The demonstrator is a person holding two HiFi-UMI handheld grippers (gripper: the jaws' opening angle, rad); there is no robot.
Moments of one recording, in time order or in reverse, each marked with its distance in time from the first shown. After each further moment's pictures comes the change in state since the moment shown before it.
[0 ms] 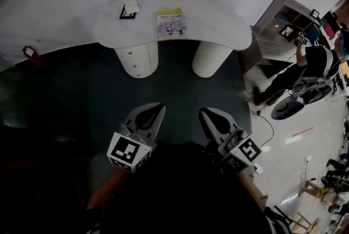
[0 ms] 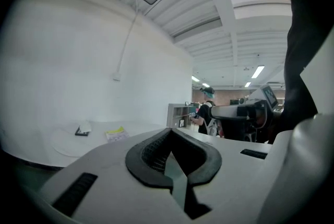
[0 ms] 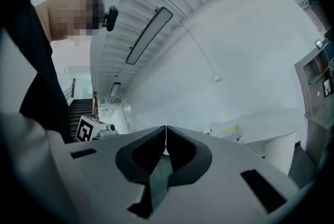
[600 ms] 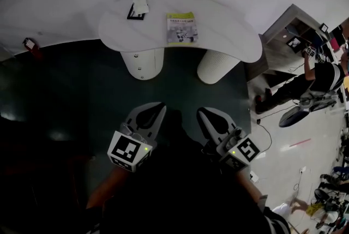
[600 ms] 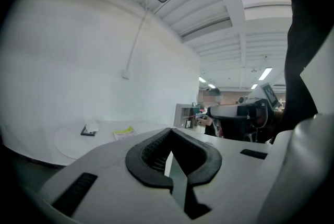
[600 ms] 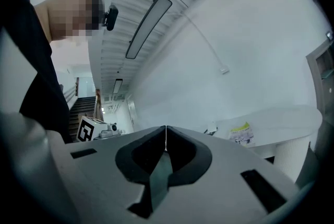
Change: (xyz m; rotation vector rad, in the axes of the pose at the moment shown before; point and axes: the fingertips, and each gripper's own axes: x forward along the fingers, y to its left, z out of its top) left arm 0.023 0.081 -0.005 -0.035 -0.005 0.049; right arm 0.089 -0.025 -0.008 0.007 0.051 0.064
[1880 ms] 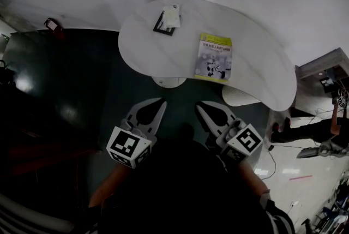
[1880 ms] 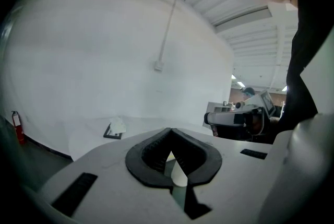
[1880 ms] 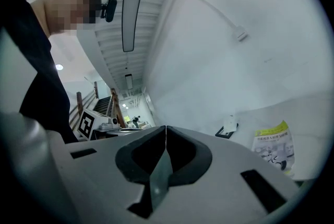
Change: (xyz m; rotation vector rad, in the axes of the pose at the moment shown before) left arm 0.122 0.214 0.025 -0.121 0.079 0.246; right arm 0.227 -0.157 0.010 0.087 0.138 0.277
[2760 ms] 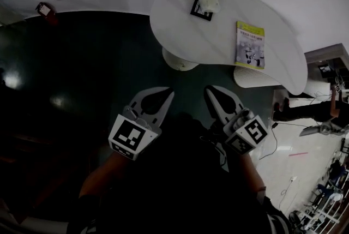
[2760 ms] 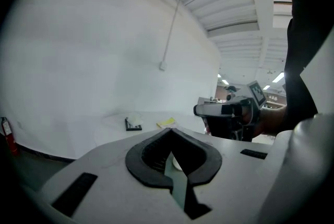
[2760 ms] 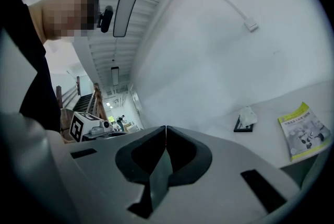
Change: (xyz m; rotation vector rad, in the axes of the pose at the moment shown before) left arm -0.139 0.184 -0.028 0.045 0.041 -0.175; right arm 0.206 0.106 -0.046 0.005 0.012 -0.176
